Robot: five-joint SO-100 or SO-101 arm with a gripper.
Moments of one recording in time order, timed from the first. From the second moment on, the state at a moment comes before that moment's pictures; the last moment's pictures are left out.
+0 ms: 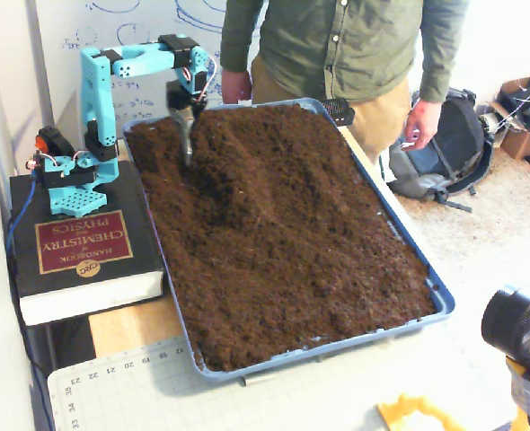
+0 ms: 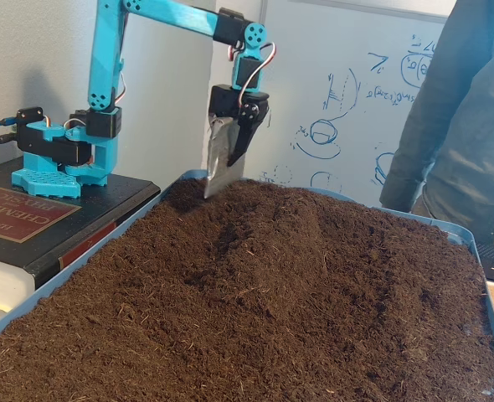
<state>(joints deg) -23.1 87.1 98.4 79.4 21.8</state>
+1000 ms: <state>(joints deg) -26.4 67.9 105.6 62.1 26.0</state>
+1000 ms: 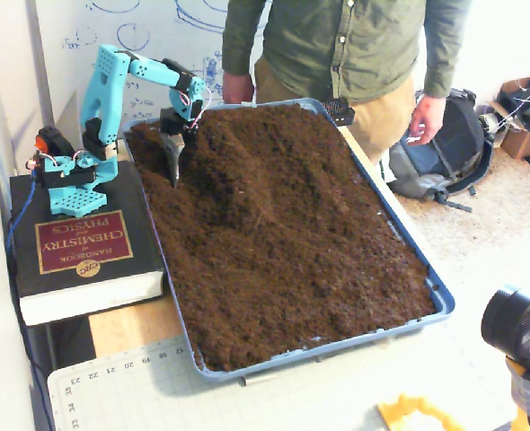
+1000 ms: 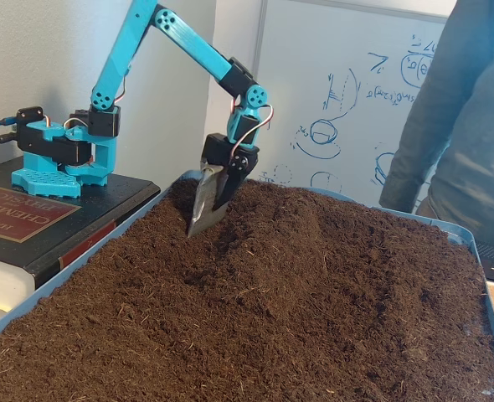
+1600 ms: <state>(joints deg) -23.7 65.0 102.7 50.6 22.5</state>
